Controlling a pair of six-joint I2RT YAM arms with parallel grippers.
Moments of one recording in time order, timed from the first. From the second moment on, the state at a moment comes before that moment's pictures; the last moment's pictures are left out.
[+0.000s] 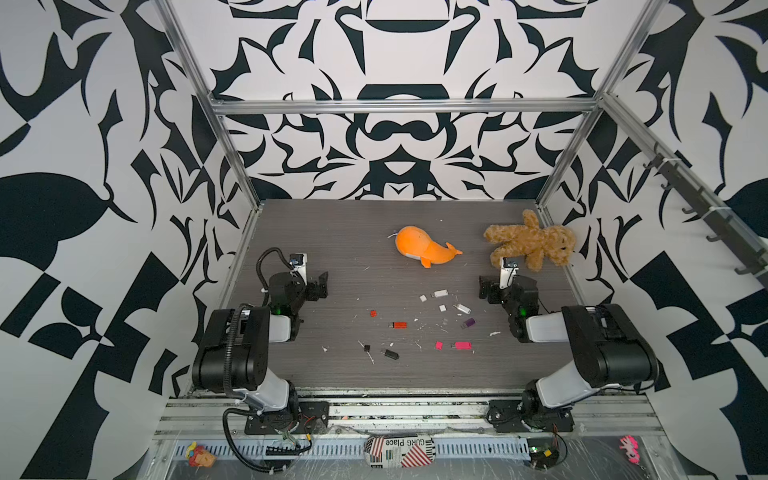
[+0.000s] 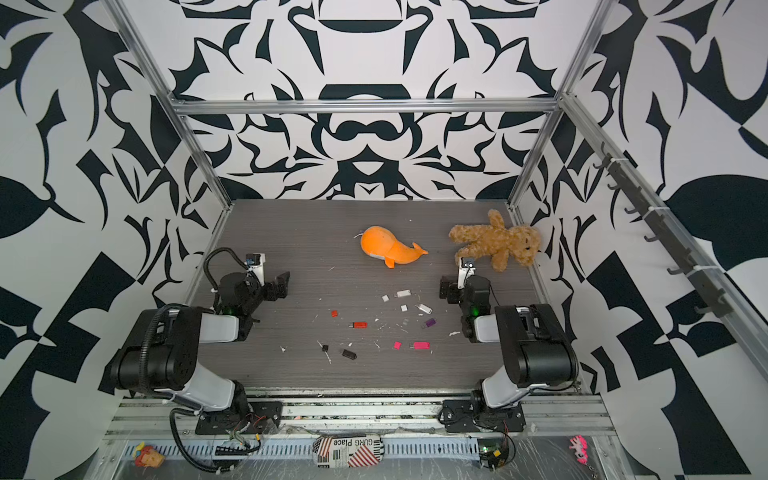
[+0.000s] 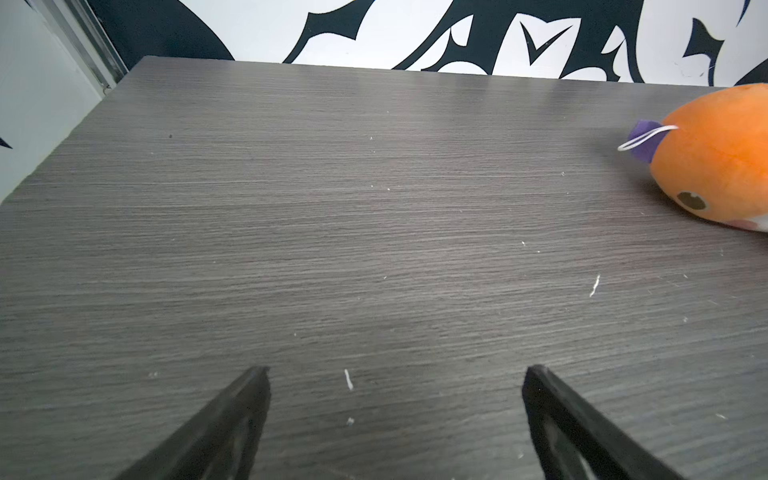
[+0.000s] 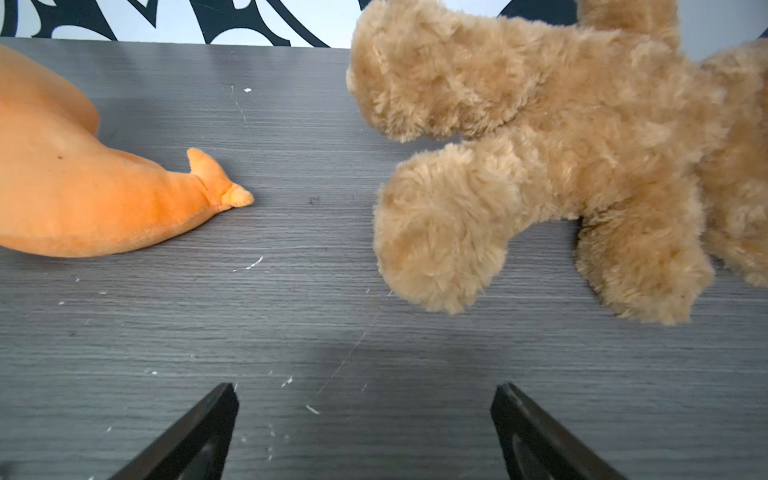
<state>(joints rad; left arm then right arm) 0.03 1.56 0.36 0.79 0.23 -0.01 0.04 1.56 0.33 0.77 0.01 0.01</state>
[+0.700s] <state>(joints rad) 0.03 1.56 0.36 0.79 0.23 -0.01 0.05 1.56 0.33 0.77 0.02 0.00</state>
